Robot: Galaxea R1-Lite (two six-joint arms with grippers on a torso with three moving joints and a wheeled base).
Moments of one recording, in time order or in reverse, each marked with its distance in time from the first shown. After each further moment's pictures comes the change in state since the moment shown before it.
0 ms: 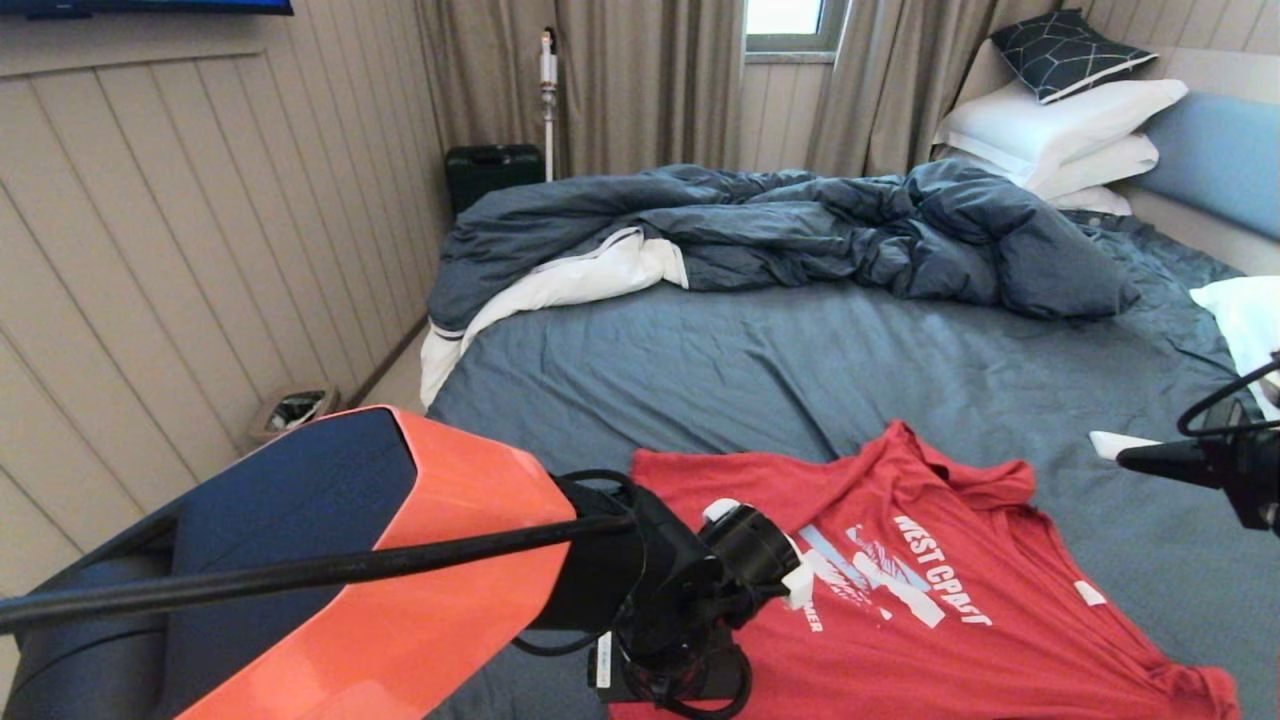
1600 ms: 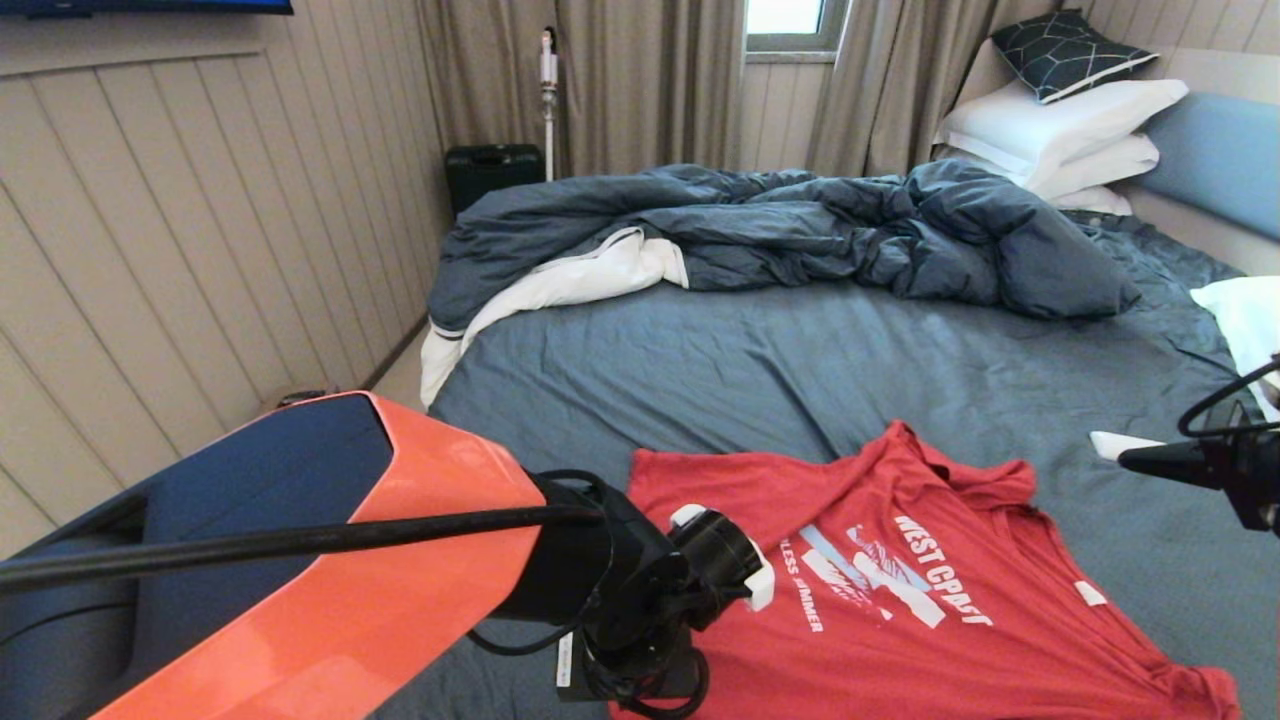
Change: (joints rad) left arm 0.030 -0.031 0.094 0.002 0.065 0.008; right arm -0.011 0.013 -0.006 -0.002 0.006 -0.002
